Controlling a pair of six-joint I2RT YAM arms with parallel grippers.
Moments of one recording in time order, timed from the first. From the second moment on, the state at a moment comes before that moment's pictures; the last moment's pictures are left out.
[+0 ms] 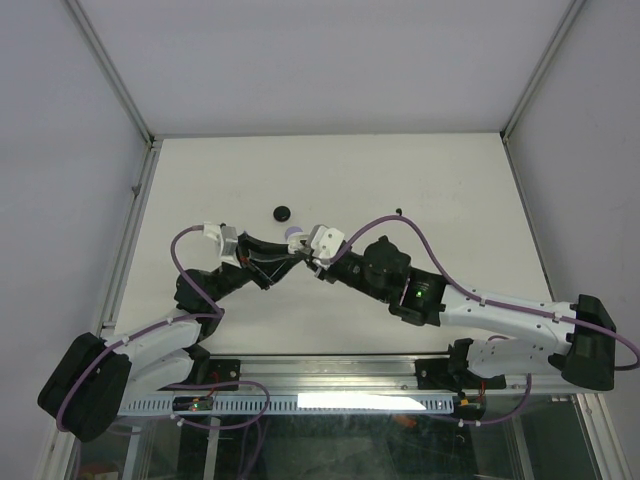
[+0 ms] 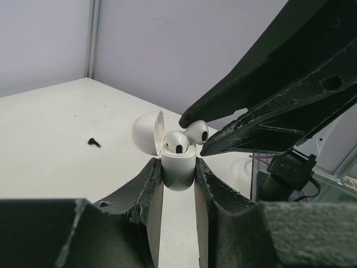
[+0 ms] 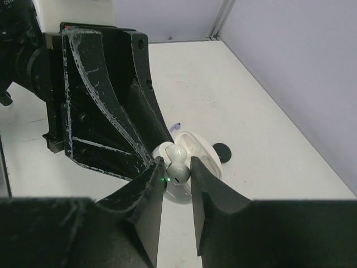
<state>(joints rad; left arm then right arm) -0.54 0.99 0.17 1.27 0.54 -0.52 1.20 1.13 0.84 0.23 0.14 -0.31</state>
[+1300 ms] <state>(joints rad) -0.54 0.95 0.15 1.20 0.50 -0.29 1.18 1.17 0.97 0.03 0.40 0.03</state>
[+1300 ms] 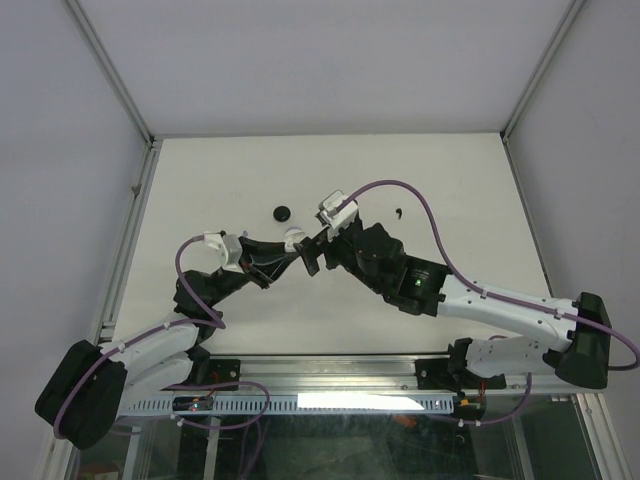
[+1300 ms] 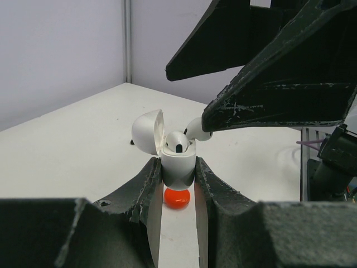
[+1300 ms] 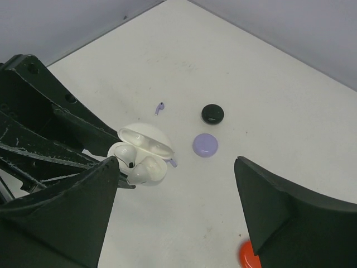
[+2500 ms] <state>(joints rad) -0.54 1.03 0.13 1.30 0.60 -0.34 0.81 1.12 0.91 -0.03 -0.28 0.23</state>
